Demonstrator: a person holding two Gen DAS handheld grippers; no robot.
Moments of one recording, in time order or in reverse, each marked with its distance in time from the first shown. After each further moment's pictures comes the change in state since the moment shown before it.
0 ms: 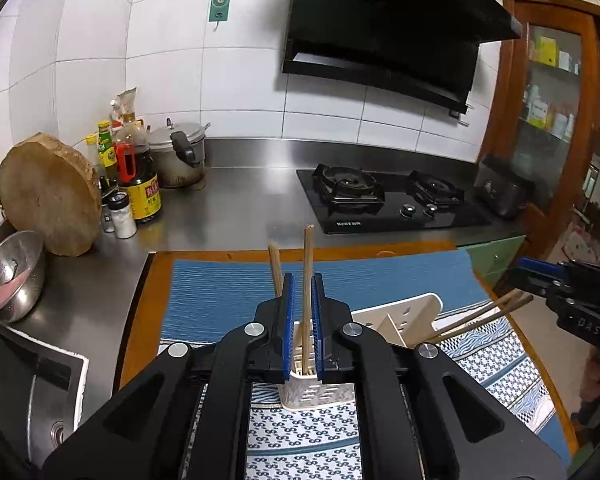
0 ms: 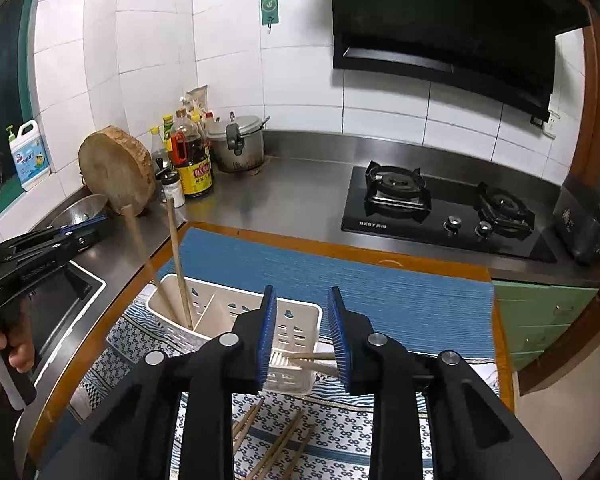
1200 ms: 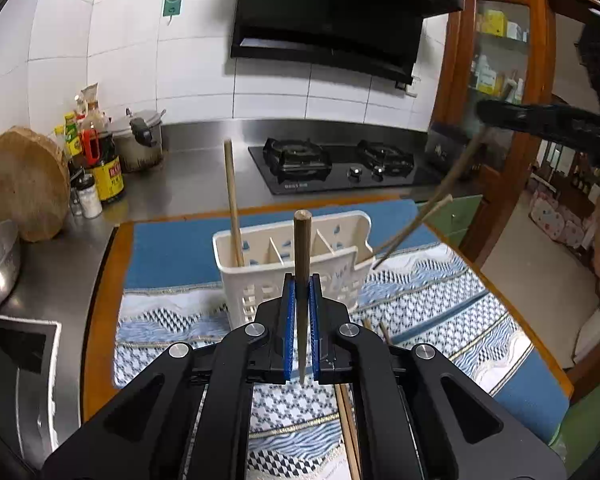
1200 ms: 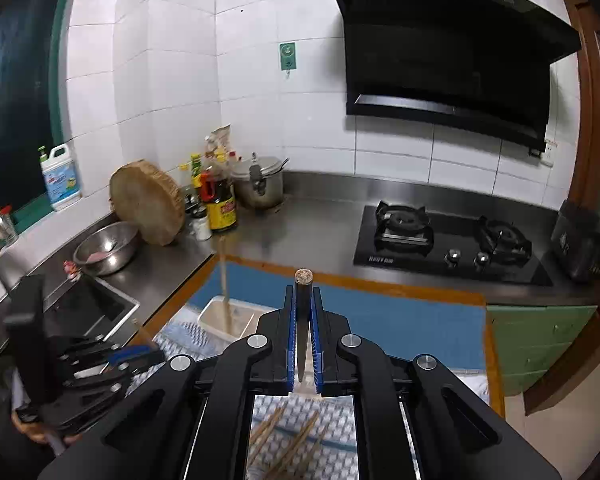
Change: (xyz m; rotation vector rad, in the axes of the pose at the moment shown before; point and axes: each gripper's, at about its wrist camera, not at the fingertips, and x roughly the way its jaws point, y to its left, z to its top) left arm -0.048 -0.035 -0.073 0.088 0.038 -0.140; right arm -0.066 0.020 0.020 -0.011 -0.121 0.035
